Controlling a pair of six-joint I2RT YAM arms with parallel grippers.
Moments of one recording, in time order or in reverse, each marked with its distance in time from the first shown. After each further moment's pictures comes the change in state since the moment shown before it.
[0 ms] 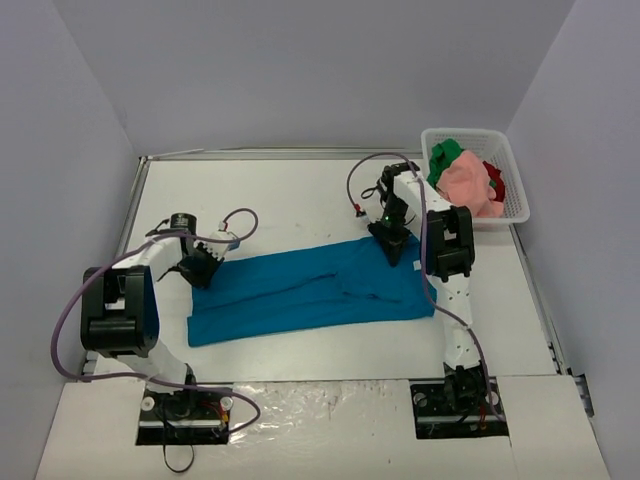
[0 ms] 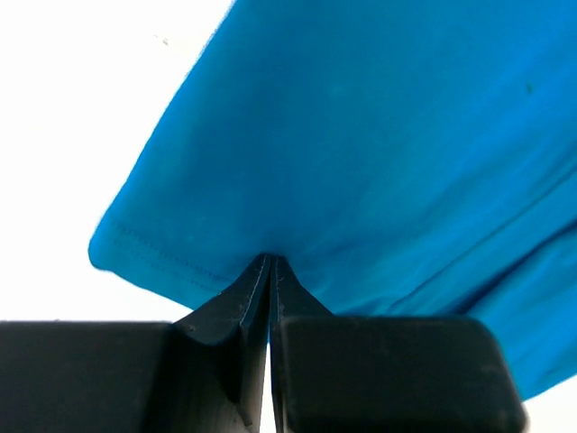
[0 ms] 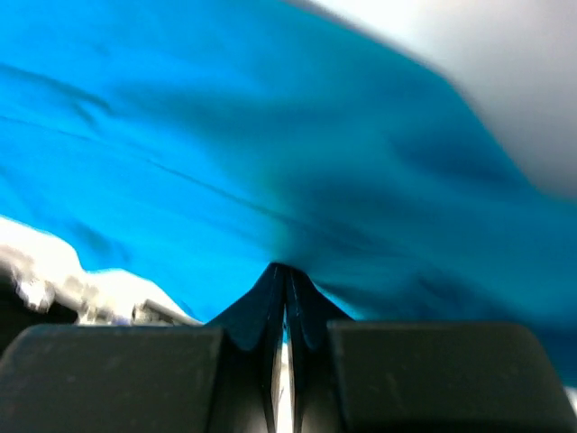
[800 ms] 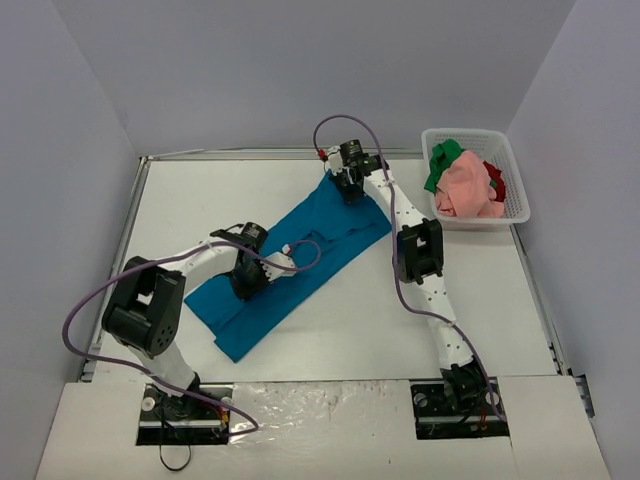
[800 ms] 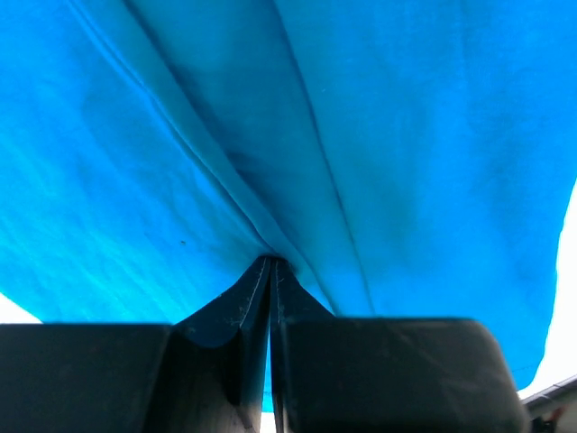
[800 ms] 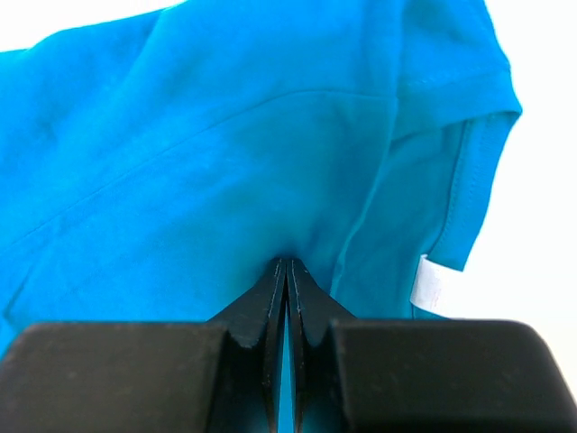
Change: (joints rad) left arm -0.462 0.053 0.054 -0.099 -0.110 -0.050; right arm 0.134 0.280 0.606 0.570 0.180 0.175
